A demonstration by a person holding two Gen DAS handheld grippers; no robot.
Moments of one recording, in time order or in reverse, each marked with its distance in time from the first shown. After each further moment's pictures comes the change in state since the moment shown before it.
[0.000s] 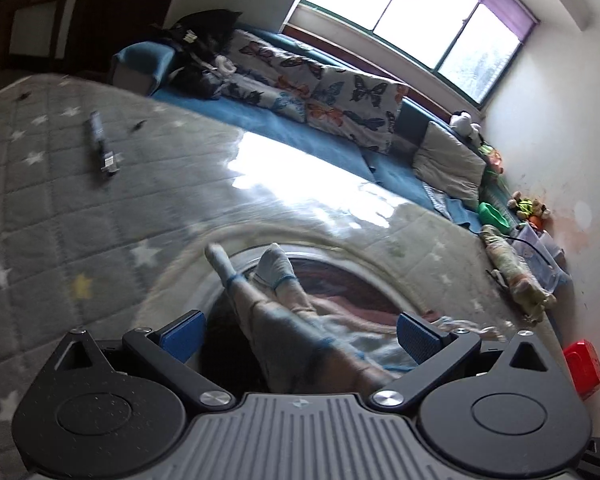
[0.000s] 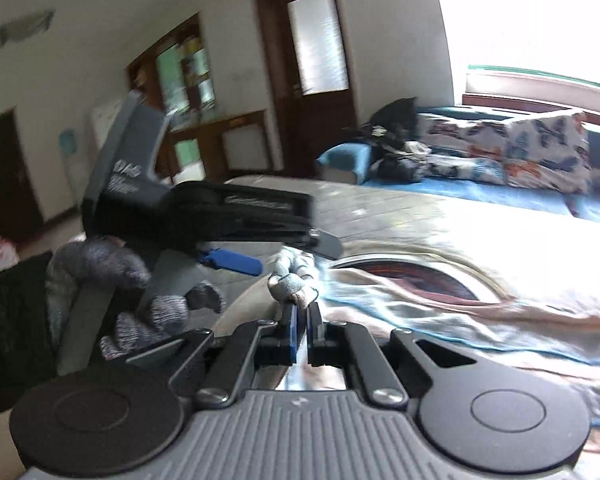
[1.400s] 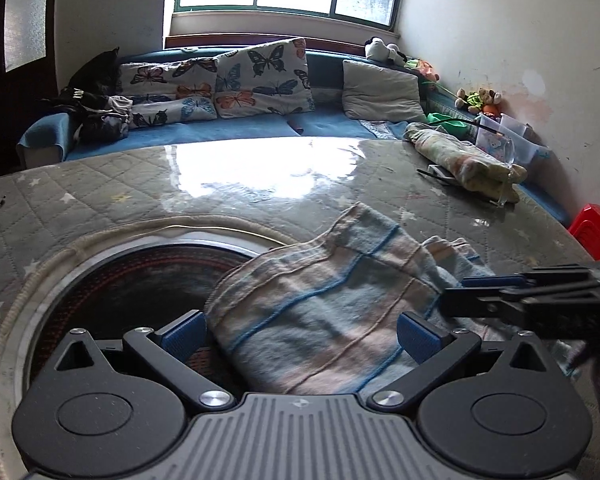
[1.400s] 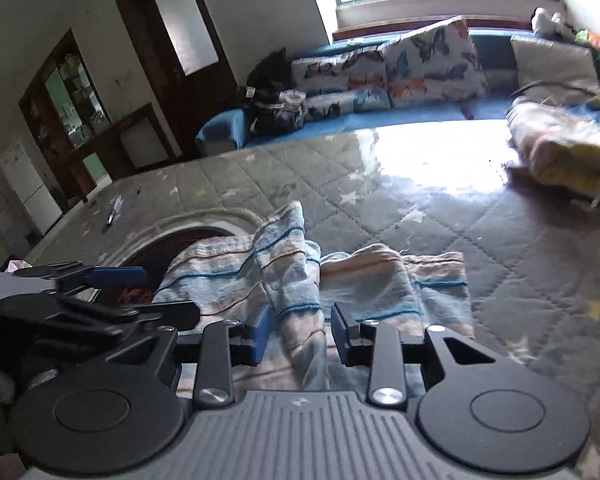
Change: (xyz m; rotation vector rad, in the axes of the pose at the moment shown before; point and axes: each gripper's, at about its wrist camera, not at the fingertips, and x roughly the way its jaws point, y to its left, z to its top) left arm 0.067 -0.135 -0.062 0.422 0.045 0.010; right arm -0.020 -0.206 -0.016 0.276 0.149 -0.173
